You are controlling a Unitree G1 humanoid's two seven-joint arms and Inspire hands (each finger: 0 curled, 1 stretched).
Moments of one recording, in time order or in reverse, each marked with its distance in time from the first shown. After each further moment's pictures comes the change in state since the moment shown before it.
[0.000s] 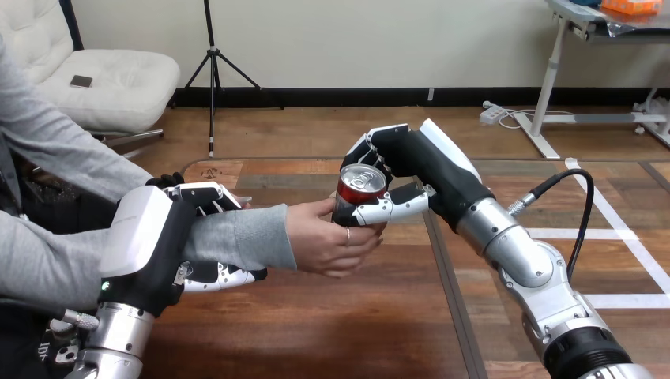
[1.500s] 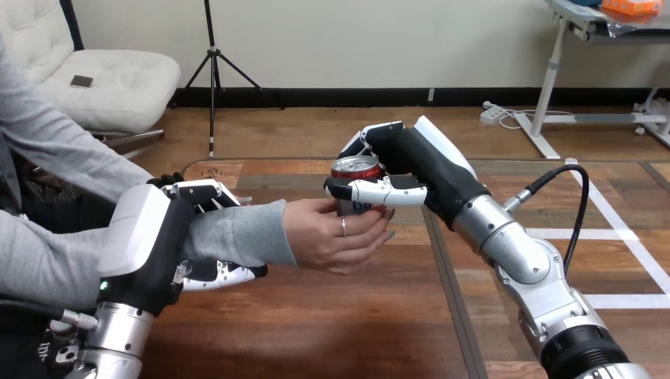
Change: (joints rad) left arm 0.000 0.000 0.000 0.000 -0.005 -0.011 0.013; right arm 0.000 0.010 0.000 -0.022 0.001 0.016 0.016
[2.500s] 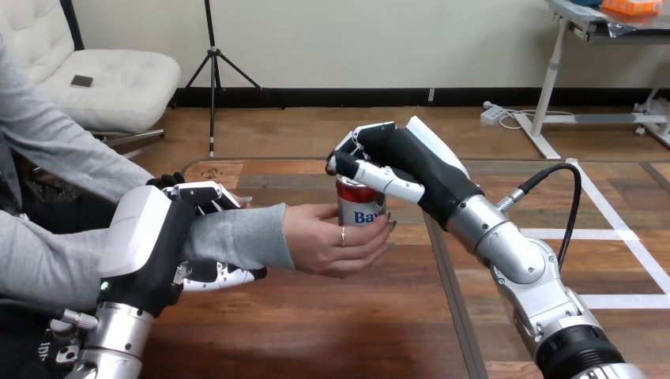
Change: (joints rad) left arm 0.001 0.000 0.000 -0.001 -0.003 0.014 -0.016; right arm 0.000 0.011 0.001 -0.009 -0.001 -0.002 0.014
